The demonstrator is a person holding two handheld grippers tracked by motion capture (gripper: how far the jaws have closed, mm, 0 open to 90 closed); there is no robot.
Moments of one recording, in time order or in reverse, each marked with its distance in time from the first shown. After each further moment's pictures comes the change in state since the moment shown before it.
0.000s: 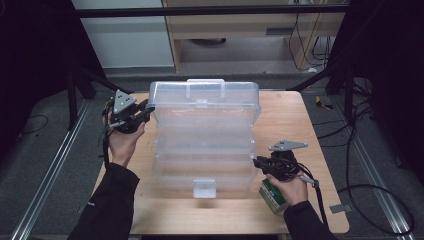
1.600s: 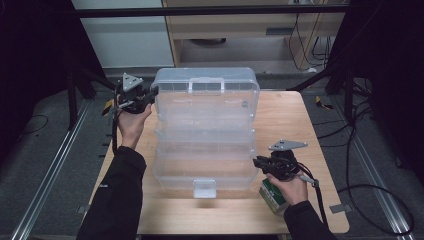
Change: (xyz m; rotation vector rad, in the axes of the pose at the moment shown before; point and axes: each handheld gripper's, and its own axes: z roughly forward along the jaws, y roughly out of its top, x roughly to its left) left arm 0.016 0.023 0.049 0.022 0.046 -0.051; right arm -0.001 0.000 0.001 -0.001 0.002 -0.003
